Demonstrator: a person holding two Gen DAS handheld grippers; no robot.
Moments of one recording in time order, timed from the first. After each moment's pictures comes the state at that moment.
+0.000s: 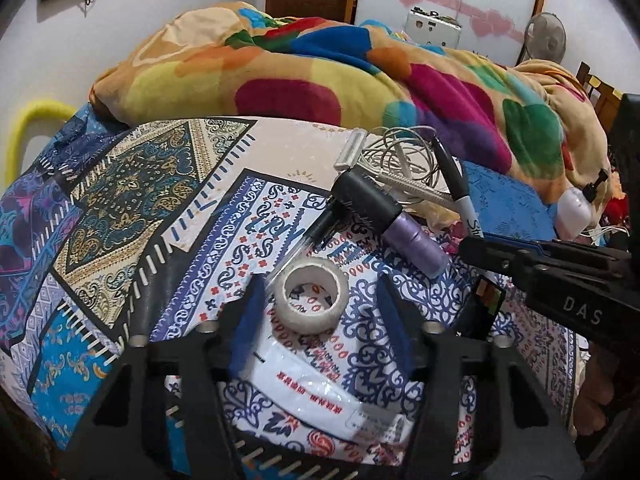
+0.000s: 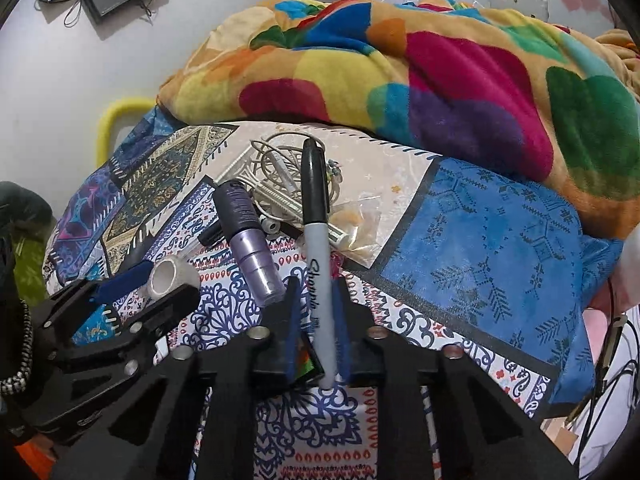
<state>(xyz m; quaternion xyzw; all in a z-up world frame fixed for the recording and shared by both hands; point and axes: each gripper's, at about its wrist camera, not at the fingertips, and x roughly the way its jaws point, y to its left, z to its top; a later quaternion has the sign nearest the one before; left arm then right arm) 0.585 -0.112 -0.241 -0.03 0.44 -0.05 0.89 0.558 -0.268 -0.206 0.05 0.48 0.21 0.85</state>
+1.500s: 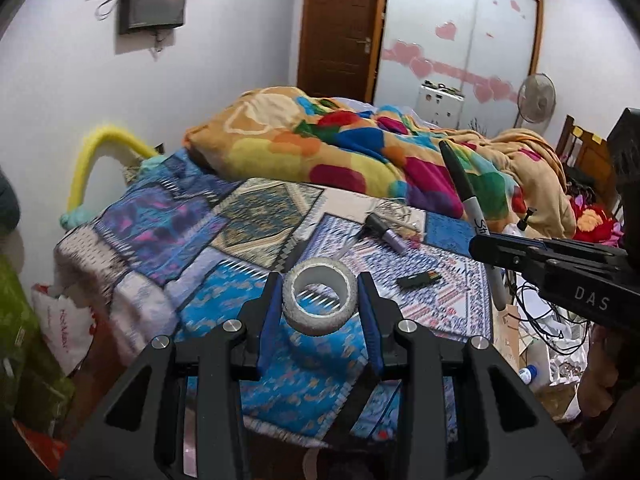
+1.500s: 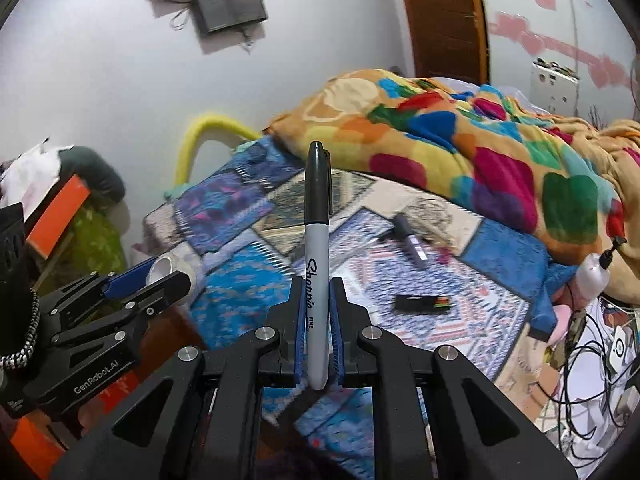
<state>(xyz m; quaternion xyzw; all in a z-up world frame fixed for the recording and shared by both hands) 0.363 -0.036 -0.092 -0.05 0.34 0.00 0.94 0.379 -0.212 -0.069 0.01 0.37 0.29 0.88</state>
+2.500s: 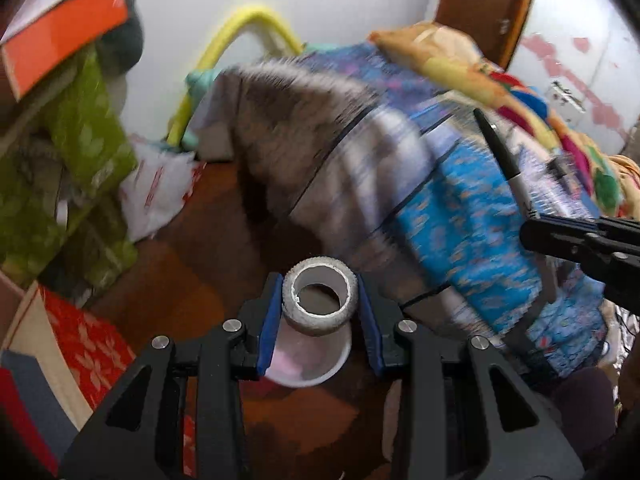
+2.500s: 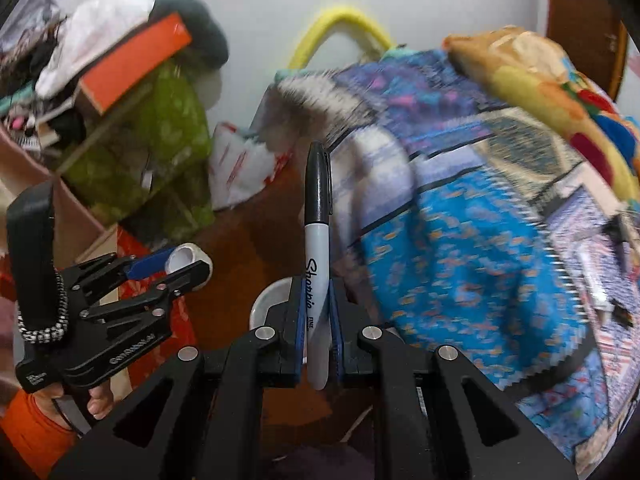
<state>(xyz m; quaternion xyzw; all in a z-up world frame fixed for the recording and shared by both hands) 0.225 0.193 -0.225 -0.15 0.45 0.18 0.86 0.287 0.030 -0.155 -0.14 0.45 0.44 0.76</state>
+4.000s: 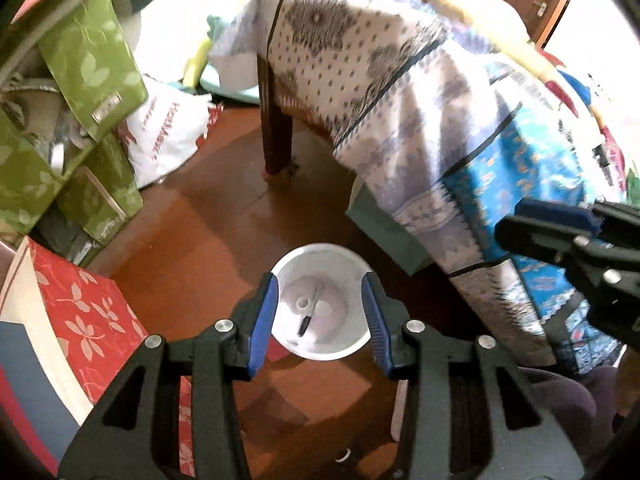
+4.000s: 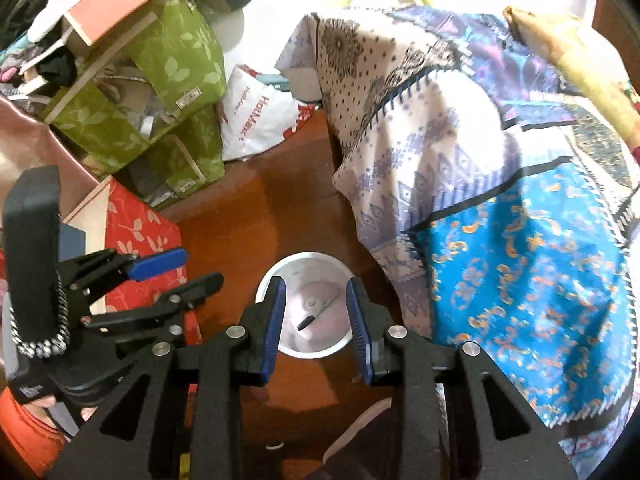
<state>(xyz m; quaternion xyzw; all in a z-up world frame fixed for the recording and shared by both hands) 0.226 0.224 -0.272 -0.19 0.50 0.19 0.82 0.287 0.090 -0.212 -0.19 0.49 0.46 0.71</state>
